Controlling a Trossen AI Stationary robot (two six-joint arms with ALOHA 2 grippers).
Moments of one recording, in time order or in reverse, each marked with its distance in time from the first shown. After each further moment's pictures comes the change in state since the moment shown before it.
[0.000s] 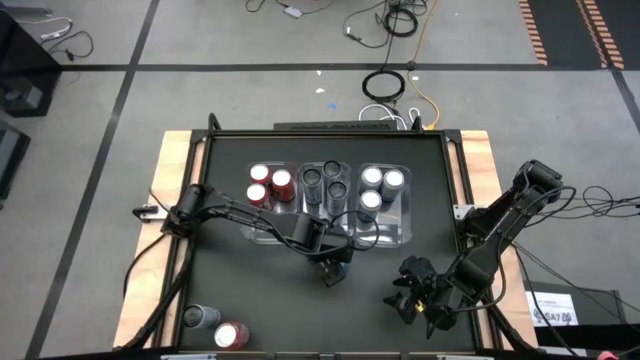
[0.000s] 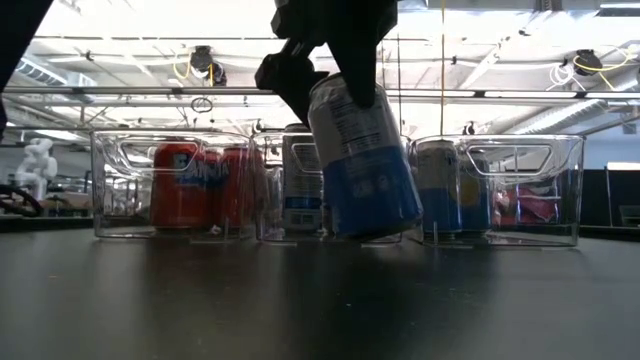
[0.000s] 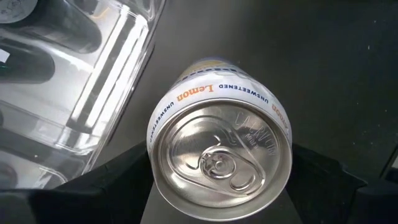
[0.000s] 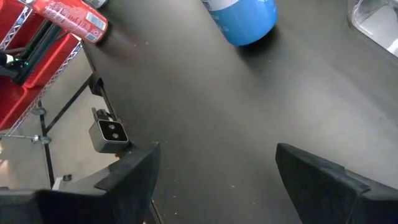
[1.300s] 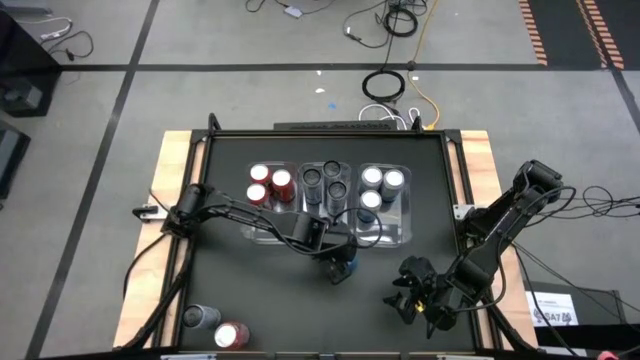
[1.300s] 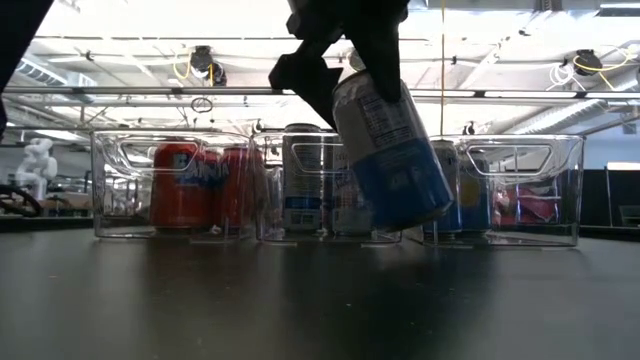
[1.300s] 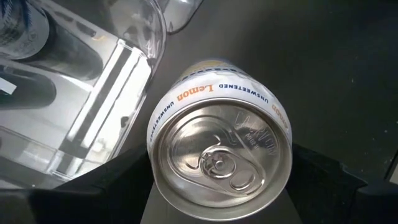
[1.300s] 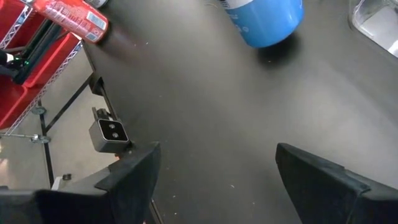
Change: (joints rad) left arm 0.006 -0.001 -0.001 0.078 -0.056 -0.001; right arm 0.000 0.000 0.000 0.002 0.000 -0.006
